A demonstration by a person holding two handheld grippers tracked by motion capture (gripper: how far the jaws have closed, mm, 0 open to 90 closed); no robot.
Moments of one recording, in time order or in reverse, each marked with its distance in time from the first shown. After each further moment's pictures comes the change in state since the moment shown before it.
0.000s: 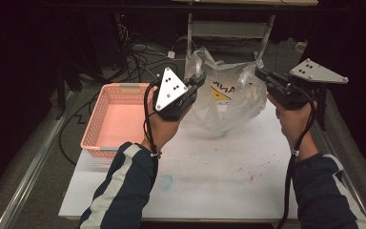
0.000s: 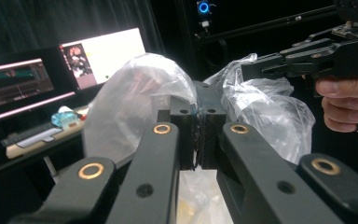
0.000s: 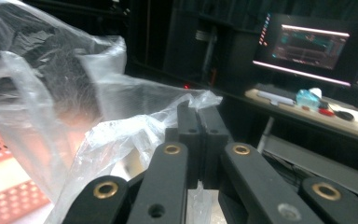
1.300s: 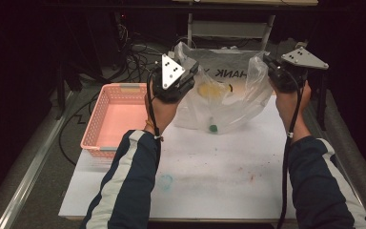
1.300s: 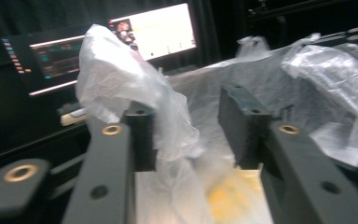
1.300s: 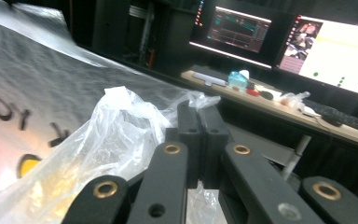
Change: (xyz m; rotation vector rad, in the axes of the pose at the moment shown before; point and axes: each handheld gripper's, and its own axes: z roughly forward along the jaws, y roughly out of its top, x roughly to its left) left arm 0.044 -0.028 0.040 0.088 0.198 -0.044; right arm -0.050 -0.020 0.049 0.095 -0.285 -0.065
